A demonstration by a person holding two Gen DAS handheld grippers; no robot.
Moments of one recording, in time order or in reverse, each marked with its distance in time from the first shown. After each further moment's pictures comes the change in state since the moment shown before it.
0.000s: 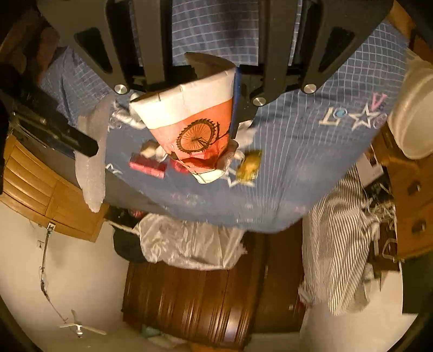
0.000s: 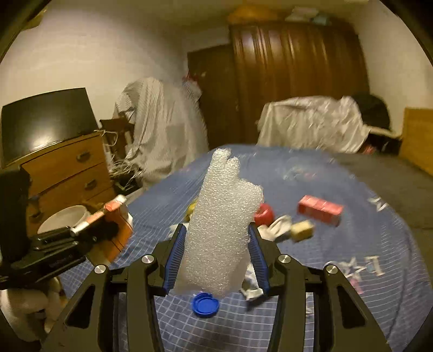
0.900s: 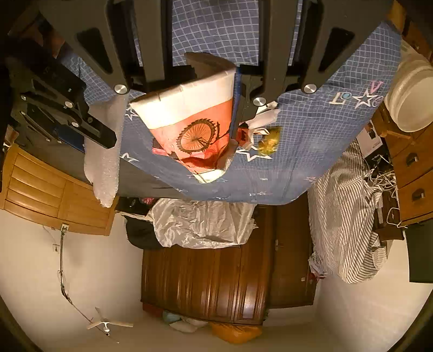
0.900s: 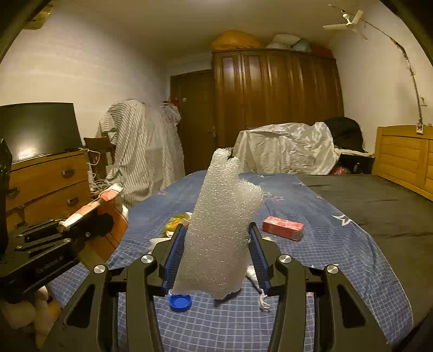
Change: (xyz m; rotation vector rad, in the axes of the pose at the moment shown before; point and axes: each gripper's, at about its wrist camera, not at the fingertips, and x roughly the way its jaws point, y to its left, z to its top) left arm -0.032 -0.056 0.007 0.078 -0.105 0.003; right arm -0.091 -0.023 -0.008 0.007 -0.096 -0.102
